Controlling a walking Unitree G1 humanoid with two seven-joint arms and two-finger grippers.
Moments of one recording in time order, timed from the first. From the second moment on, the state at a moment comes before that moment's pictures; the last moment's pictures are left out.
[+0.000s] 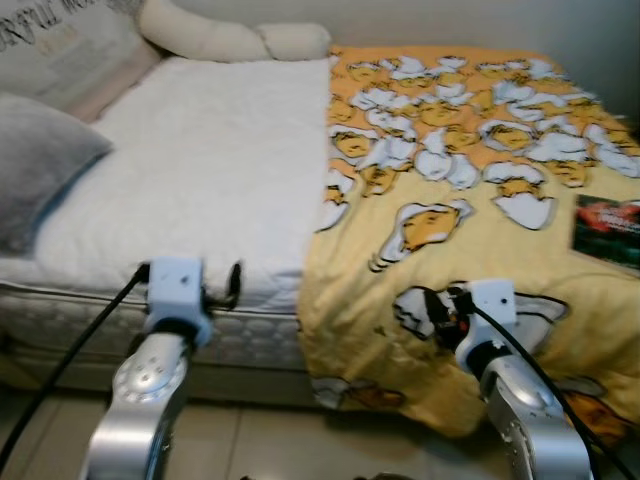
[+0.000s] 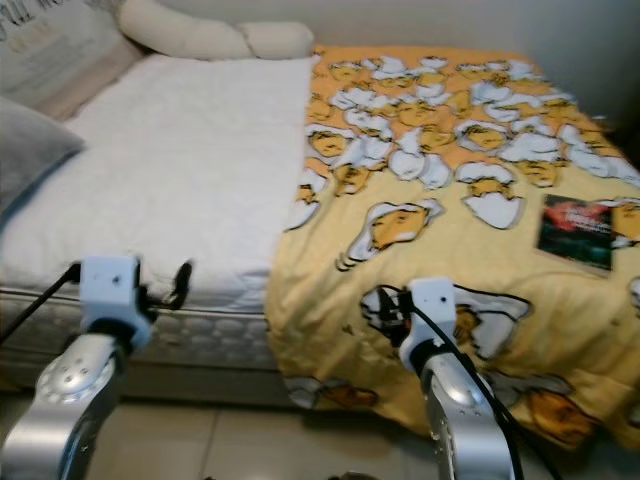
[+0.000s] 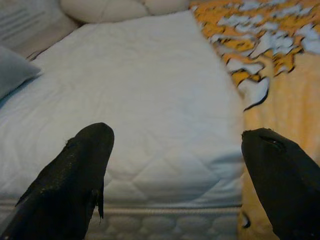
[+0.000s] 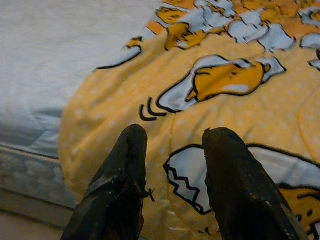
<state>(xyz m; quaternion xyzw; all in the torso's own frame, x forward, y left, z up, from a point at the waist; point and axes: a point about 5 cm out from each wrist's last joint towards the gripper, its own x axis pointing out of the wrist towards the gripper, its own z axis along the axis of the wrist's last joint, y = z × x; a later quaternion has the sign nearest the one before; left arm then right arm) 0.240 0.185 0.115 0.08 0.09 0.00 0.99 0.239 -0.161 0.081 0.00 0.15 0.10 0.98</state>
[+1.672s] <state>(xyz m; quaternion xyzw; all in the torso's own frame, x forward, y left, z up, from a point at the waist) 0.256 0.179 0.128 0.05 0.04 -0.04 1.00 0.263 -0.162 0.096 0.01 0.08 0.04 1.00</state>
